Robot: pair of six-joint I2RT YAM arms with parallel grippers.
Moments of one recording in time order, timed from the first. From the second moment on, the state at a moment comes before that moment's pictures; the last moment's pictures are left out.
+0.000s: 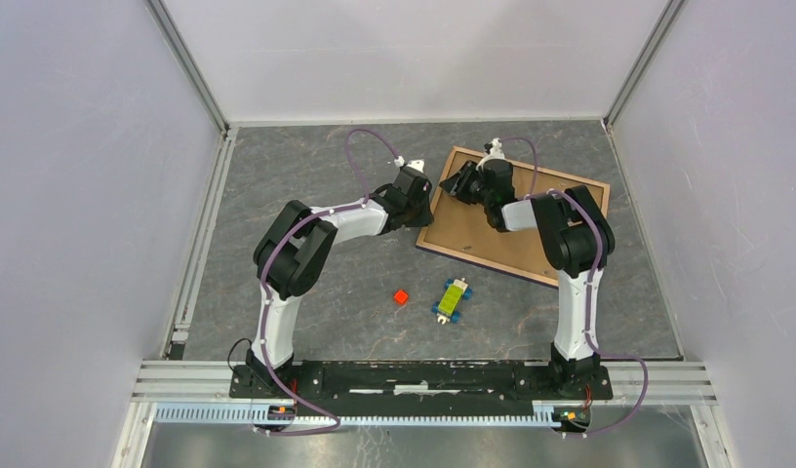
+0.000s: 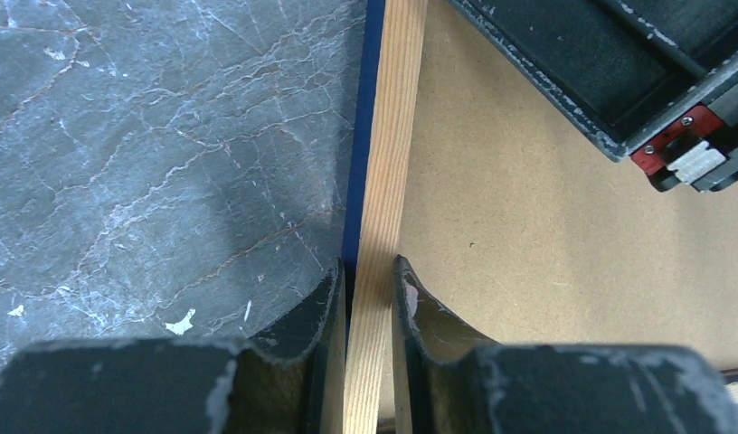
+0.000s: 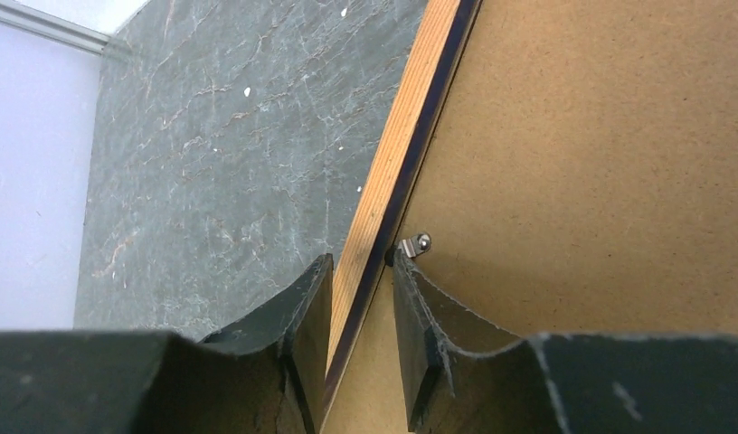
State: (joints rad) left arm -0.68 2.09 1.37 -0.05 -0.05 -0.57; right arm 0.29 2.13 1.11 0.62 -0.22 0.70
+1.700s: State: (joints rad) left arm -0.39 1.74 1.03 -0.36 -0.10 -0.64; right arm 0.15 1.60 1.05 -0.33 0.12 0.09
